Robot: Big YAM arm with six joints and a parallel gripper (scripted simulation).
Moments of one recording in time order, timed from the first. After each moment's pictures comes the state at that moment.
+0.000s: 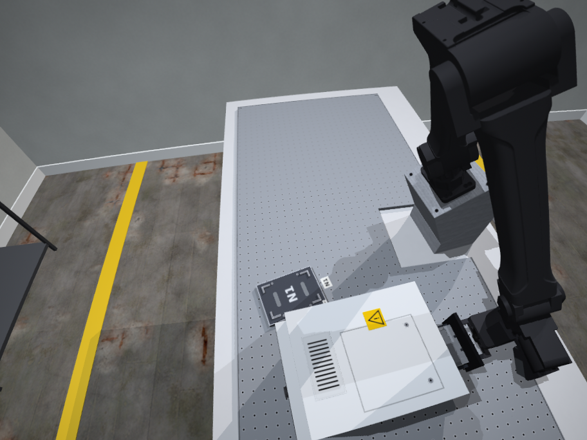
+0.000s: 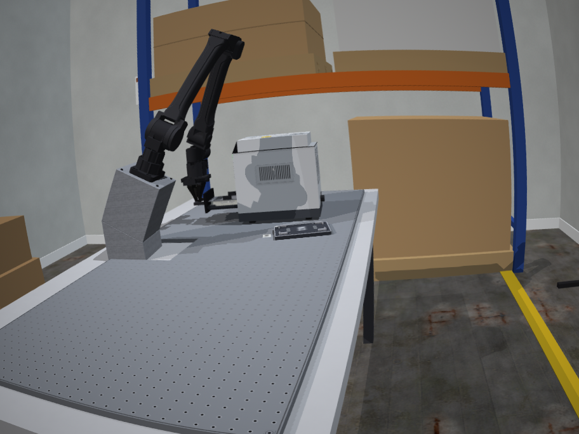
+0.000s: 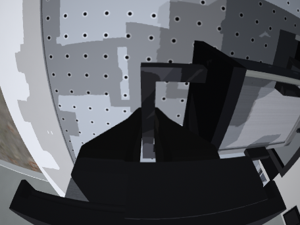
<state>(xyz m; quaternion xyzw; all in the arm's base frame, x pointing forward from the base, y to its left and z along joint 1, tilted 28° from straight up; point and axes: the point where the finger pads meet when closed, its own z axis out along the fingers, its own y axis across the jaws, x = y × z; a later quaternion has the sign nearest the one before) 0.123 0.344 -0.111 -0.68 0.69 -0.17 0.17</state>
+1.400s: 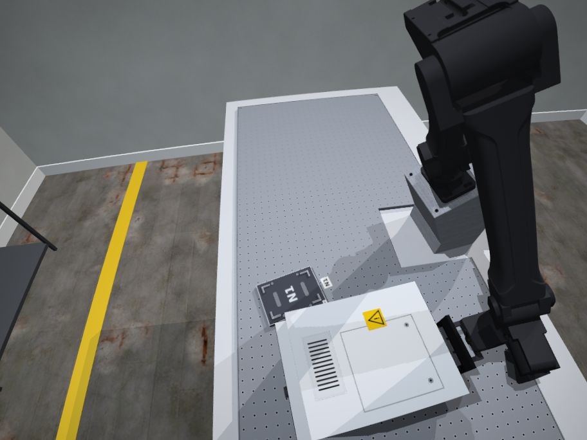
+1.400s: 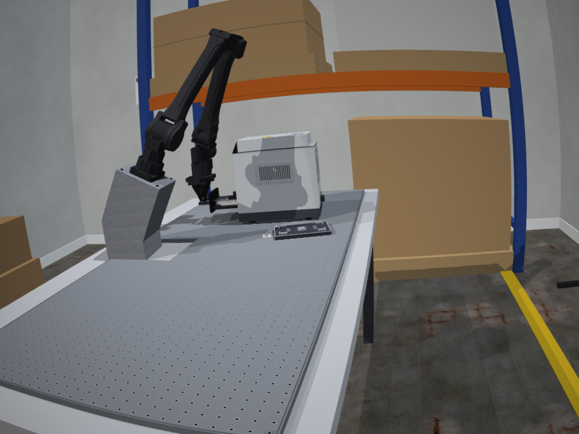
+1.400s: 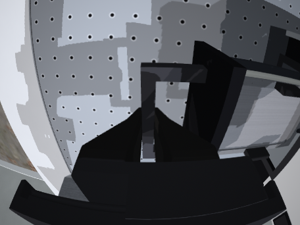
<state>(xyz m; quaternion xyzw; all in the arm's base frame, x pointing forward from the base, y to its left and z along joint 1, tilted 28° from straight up) 0.140 0.344 -0.102 -0.68 0.69 -0.17 0.17</state>
